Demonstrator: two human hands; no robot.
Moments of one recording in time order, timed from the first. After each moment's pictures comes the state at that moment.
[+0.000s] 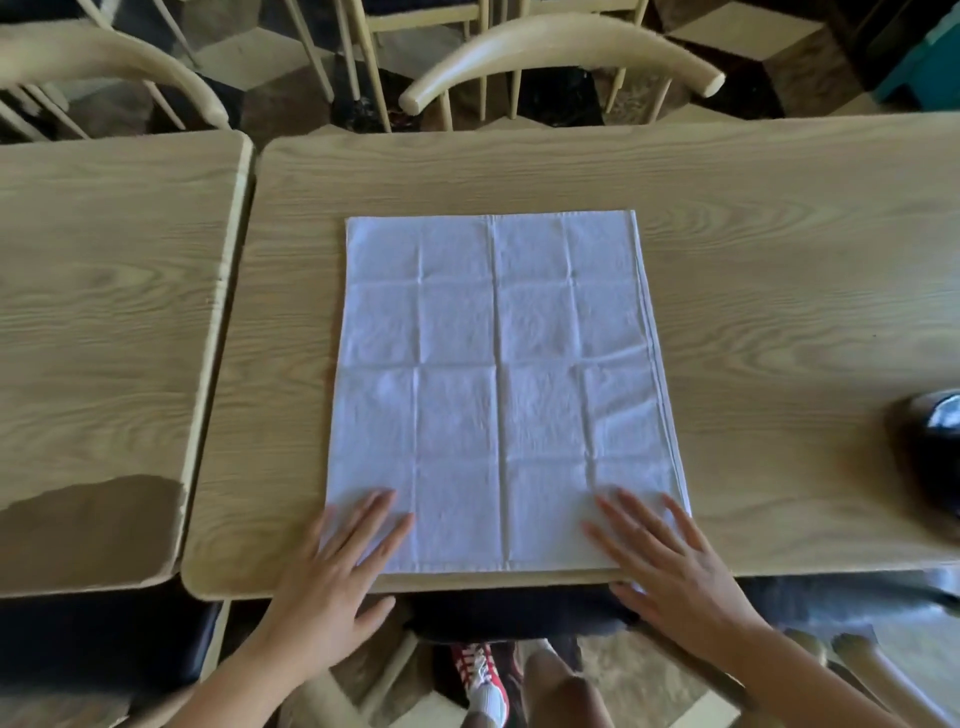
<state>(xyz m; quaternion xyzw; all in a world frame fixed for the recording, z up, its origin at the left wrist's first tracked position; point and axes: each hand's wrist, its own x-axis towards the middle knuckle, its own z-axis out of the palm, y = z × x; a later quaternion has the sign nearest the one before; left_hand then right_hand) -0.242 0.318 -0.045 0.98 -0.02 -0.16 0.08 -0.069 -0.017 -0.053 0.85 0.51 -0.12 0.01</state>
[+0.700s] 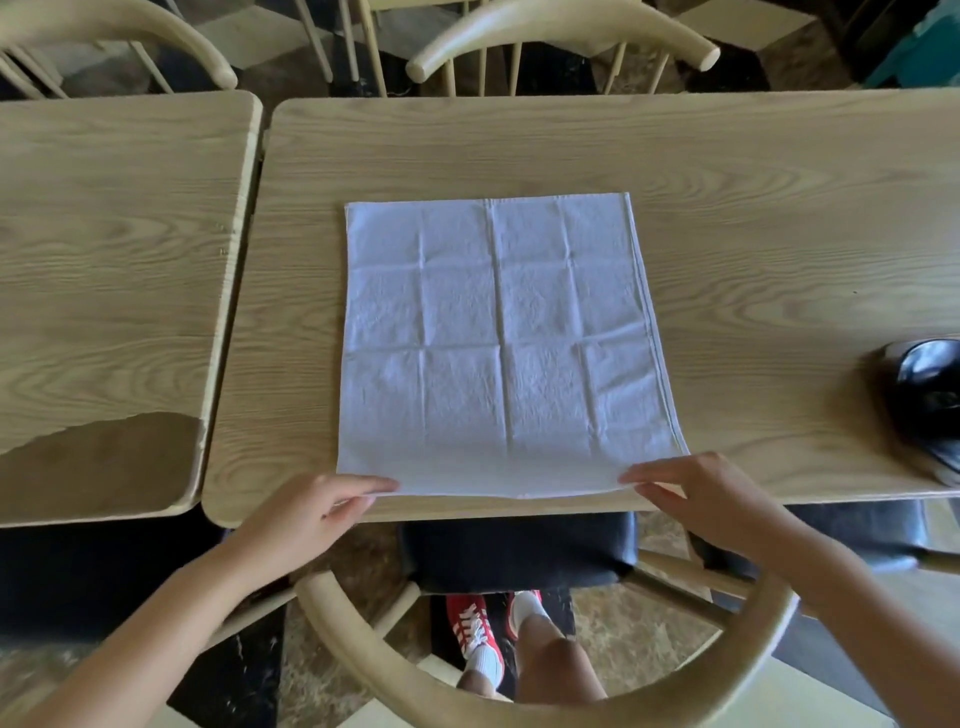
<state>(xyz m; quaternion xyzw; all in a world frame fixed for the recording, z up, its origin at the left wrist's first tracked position) -0.242 0.335 0.003 0.89 0.09 -0.20 0.41 -0.055 -0.012 0.002 0.89 0.31 -0.28 -0.18</state>
